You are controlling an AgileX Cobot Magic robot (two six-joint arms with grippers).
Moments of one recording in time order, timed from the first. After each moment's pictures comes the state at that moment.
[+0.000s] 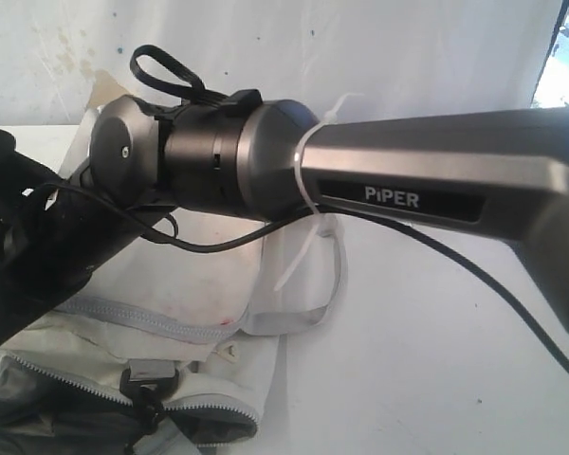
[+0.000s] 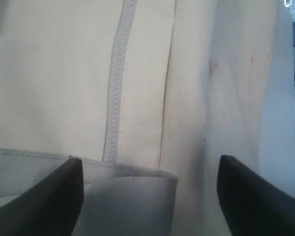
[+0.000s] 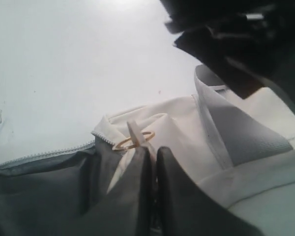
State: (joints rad) left arm 0.30 1.60 -0.82 -1.16 1.00 0.86; right arm 1.02 2.04 -1.66 0.59 0.57 -0.76
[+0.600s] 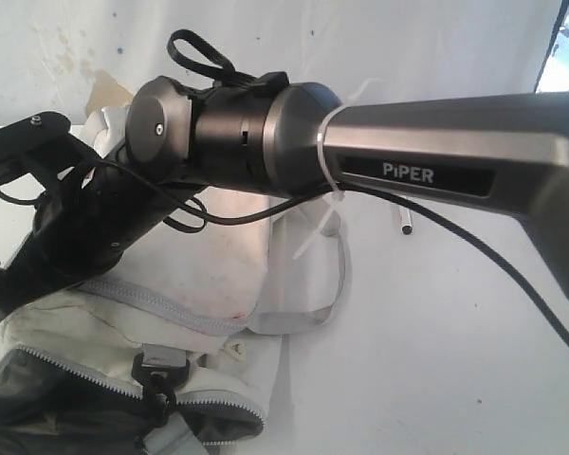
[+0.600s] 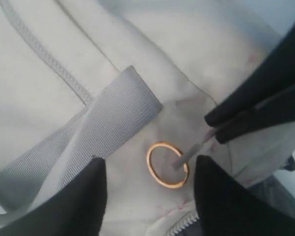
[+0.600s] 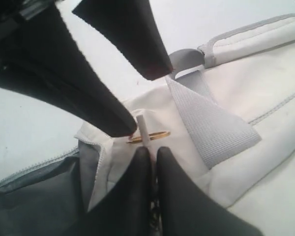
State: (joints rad) left arm 0.37 1.51 -0.82 -0.92 1.21 1.54; right arm 0.96 2.04 -1.66 0.59 0.60 -0.60
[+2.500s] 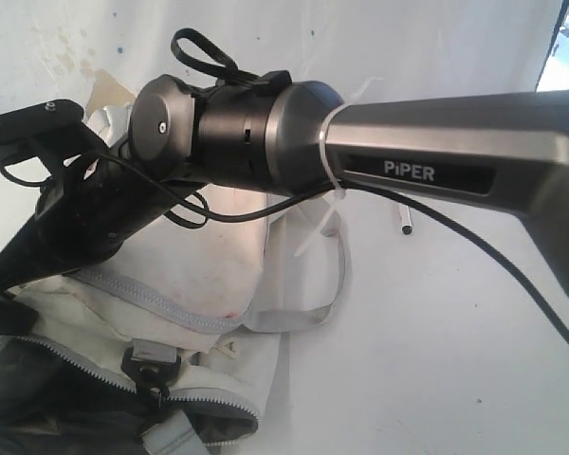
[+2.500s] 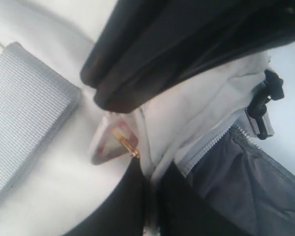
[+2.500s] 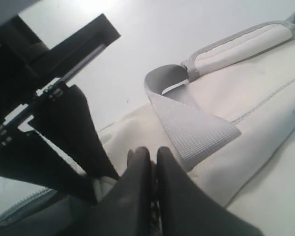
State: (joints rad) left arm 0.27 1.48 -0.71 -0.92 1.17 1.72; right arm 0.96 2.04 -1.66 0.59 0.54 -0.51
